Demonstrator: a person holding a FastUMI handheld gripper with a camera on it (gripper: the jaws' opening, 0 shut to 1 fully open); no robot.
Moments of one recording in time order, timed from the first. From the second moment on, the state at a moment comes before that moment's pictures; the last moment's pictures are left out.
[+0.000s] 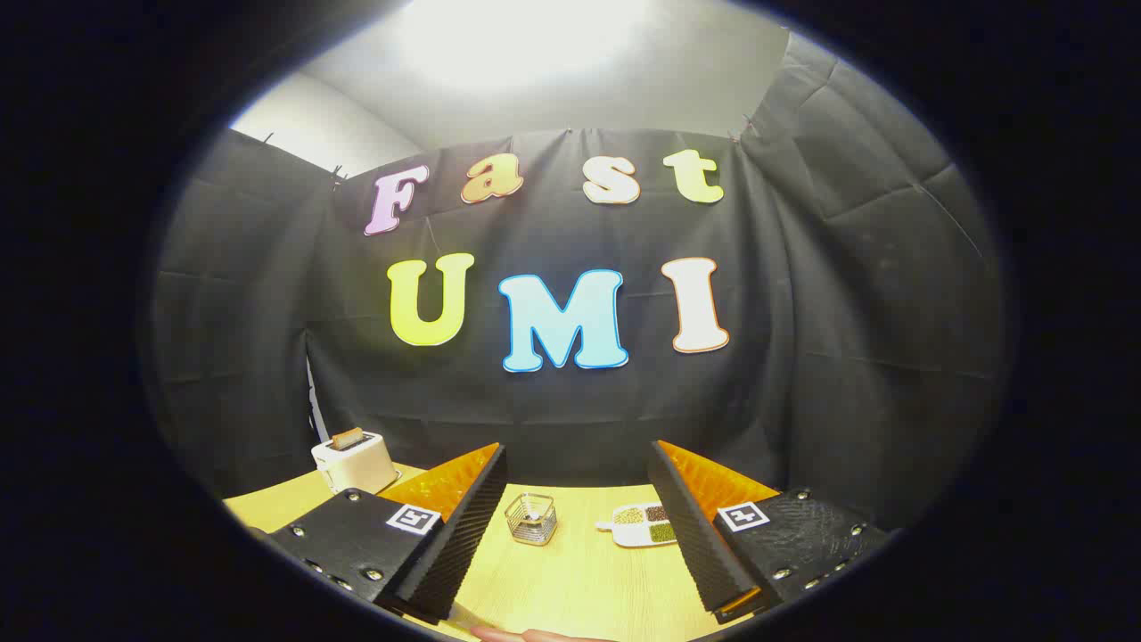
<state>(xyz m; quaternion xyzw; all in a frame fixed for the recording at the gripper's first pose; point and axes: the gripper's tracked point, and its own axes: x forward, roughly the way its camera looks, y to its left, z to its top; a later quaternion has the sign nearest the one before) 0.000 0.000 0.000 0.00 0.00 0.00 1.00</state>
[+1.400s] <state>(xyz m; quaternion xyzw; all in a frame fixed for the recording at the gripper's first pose) 0.010 0.026 -0.024 0.00 -0.01 0.02 1.00</state>
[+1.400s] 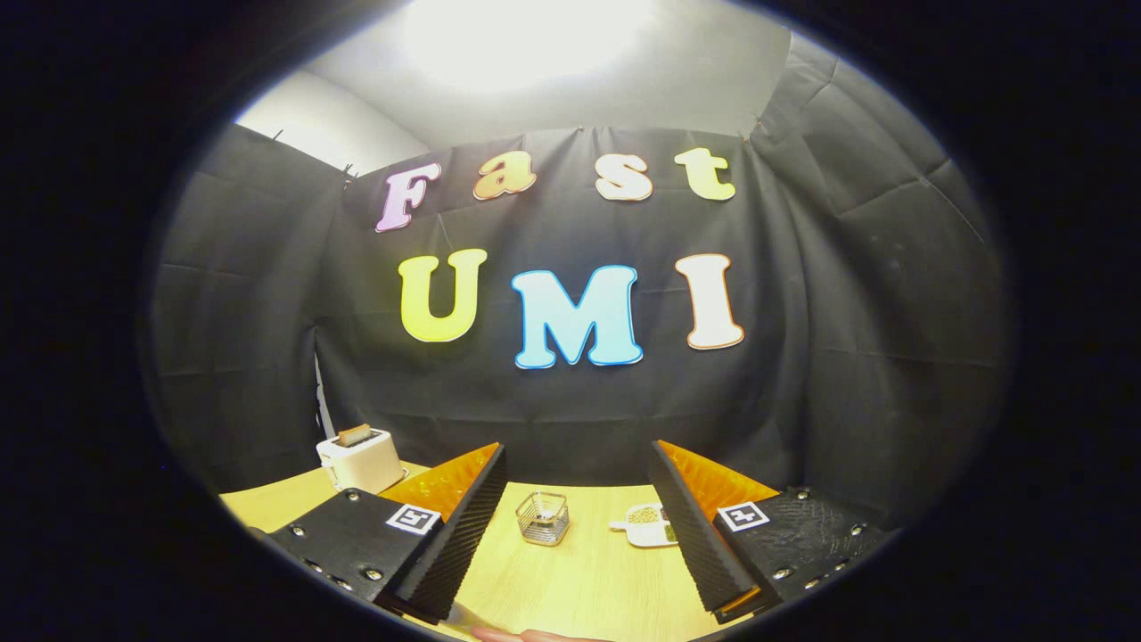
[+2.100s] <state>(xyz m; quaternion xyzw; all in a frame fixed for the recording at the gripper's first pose) -0.009 0.079 -0.124 0.02 0.00 0.03 1.00</state>
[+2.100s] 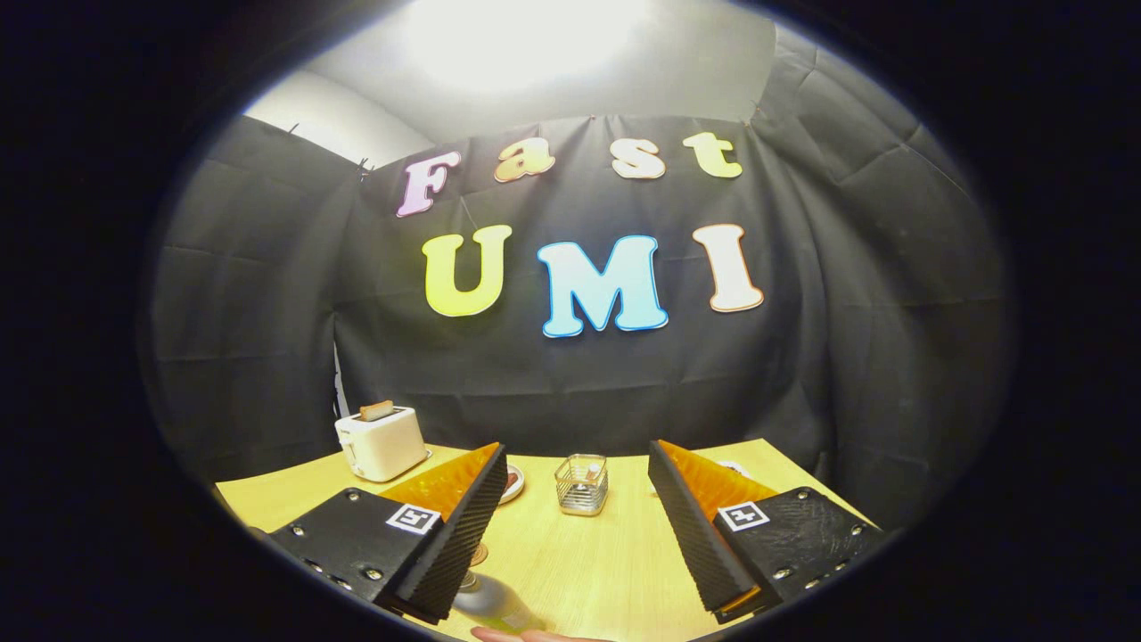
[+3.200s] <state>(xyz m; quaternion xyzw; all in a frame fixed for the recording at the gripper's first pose) 0.002 0.158 -0.240 -0.03 0.00 0.03 1.00</state>
